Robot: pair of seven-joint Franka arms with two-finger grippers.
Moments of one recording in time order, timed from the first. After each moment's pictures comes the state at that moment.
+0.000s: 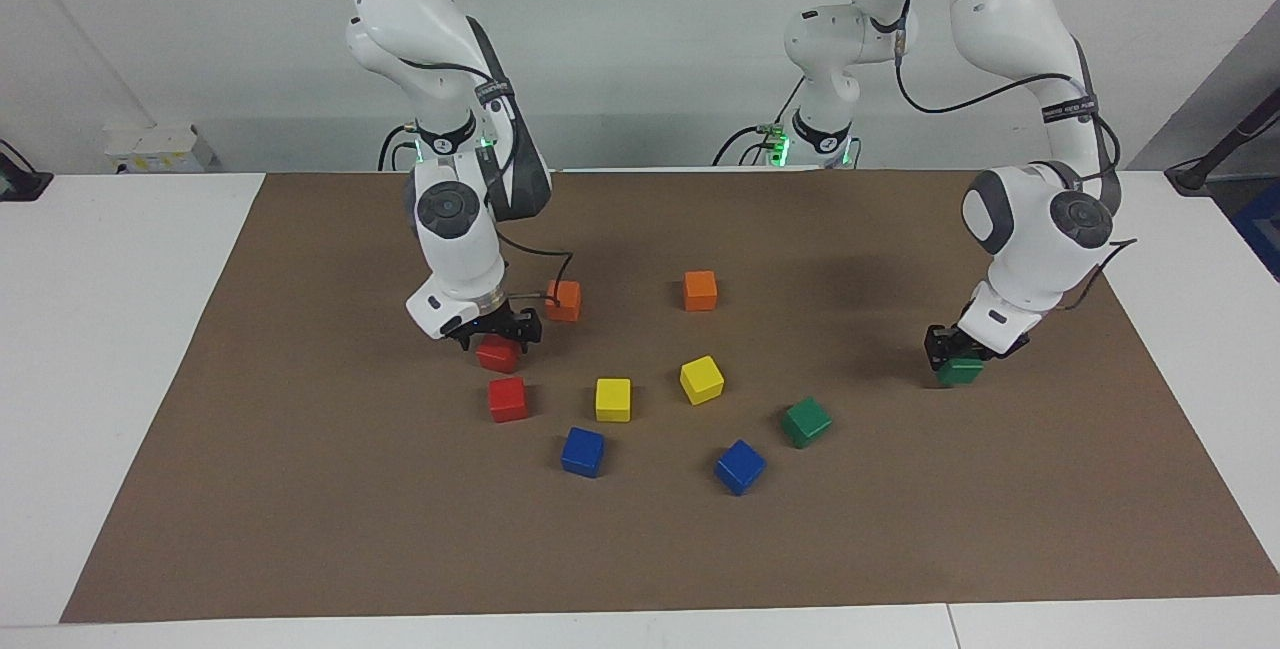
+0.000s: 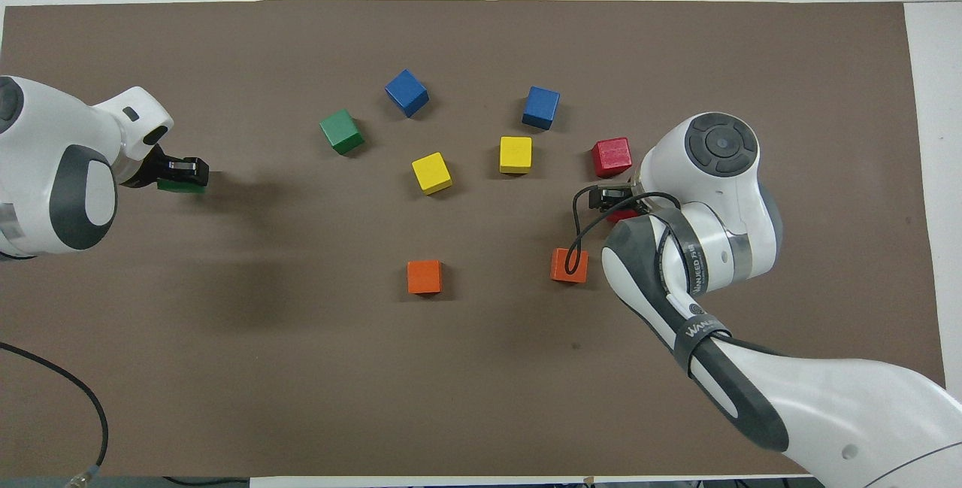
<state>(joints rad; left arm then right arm) 0.05 0.33 -0.03 -1.92 0.02 2.26 0.11 0.35 0.29 -0.08 -2.02 0.01 2.26 0.34</state>
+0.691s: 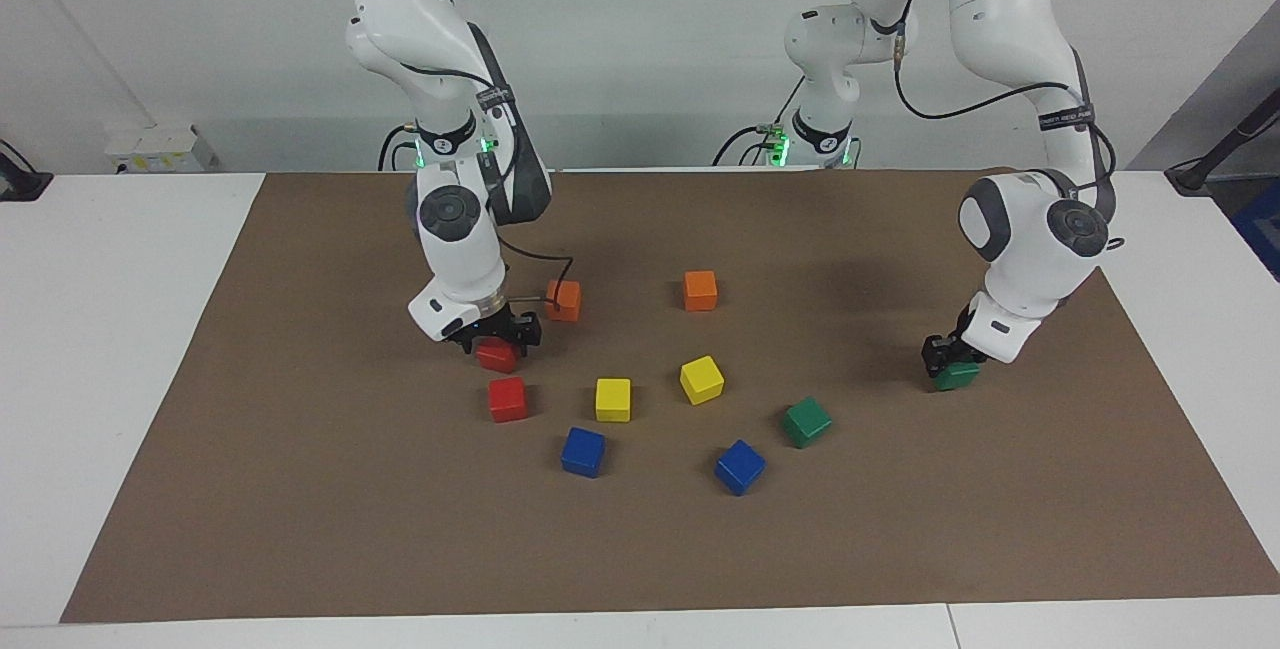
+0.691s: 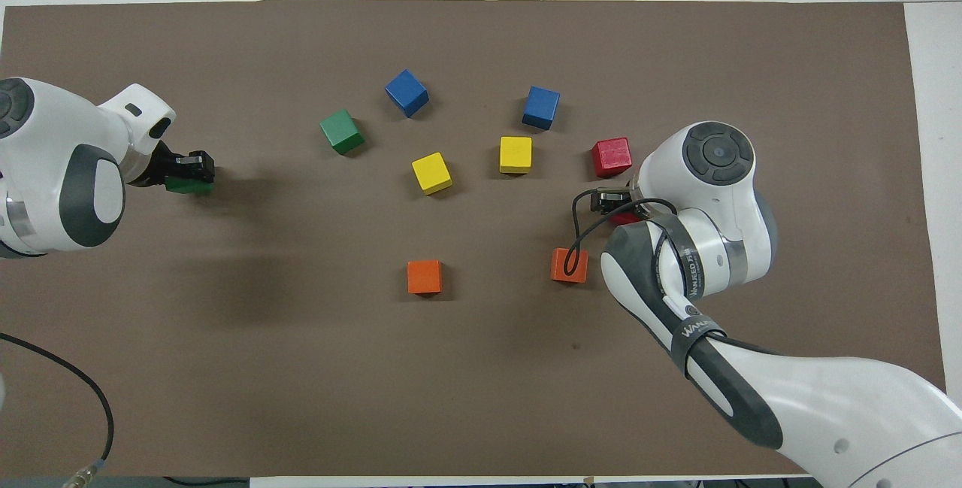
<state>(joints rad) 0.05 0.34 -0.03 -1.91 0.01 2.26 -0.04 0.35 0.30 -0.08 -2.04 0.01 2.30 0.34</state>
